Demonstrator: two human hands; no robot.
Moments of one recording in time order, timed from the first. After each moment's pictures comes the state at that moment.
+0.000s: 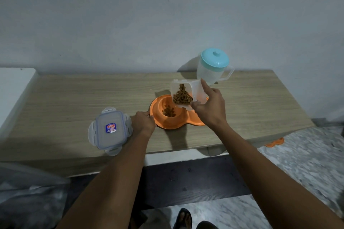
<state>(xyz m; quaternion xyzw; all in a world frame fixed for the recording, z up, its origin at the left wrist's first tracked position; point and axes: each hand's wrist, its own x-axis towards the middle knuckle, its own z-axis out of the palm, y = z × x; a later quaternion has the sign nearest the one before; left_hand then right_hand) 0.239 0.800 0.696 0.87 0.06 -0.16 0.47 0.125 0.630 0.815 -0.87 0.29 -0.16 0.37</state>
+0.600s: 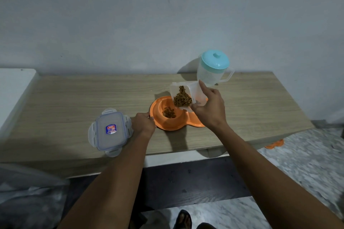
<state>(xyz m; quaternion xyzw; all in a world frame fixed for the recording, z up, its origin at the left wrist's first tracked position) 0.239 0.801 0.696 0.87 0.06 -0.15 0.47 0.126 0.630 0.817 -0.87 0.28 -0.17 0.36</state>
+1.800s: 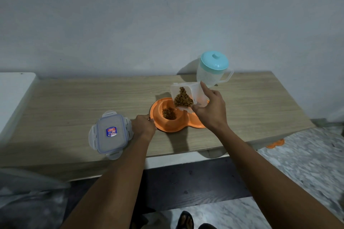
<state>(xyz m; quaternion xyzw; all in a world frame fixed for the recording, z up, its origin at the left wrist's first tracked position) 0.243 0.802 0.687 0.87 0.06 -0.16 0.46 0.127 0.629 0.812 -0.86 0.29 -0.18 0.38</state>
